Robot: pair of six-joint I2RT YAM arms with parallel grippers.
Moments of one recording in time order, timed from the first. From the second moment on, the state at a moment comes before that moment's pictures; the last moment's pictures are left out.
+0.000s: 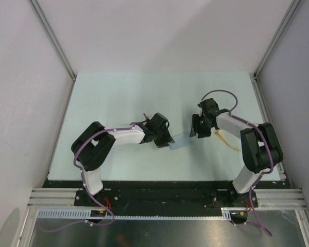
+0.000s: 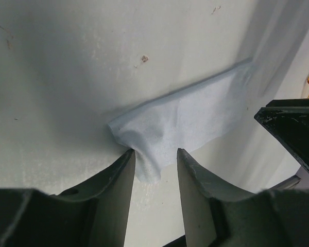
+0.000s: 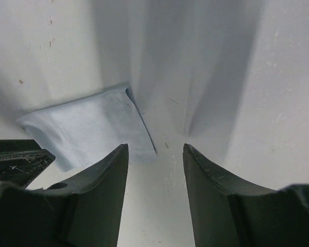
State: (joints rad) left arm -0.79 1.84 1.04 -0.16 0.06 -1.14; right arm 0.32 1.69 1.02 -0.46 -0.19 0.39
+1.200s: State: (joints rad) left arm -0.78 1.81 0.98 -0.12 0.06 -1.19; right arm 0.42 1.74 1.03 -0.41 -0.14 0.34
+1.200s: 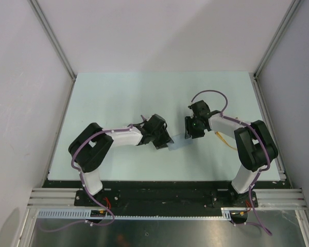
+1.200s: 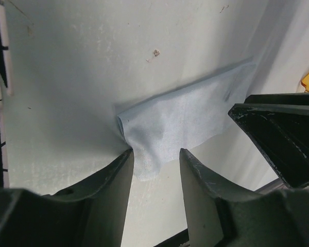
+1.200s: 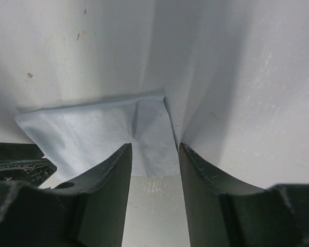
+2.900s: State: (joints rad) left arm -0.78 1.84 1.06 -0.21 0.06 -1.15; right arm 0.47 1.76 1.05 -0.38 -0.07 0.31
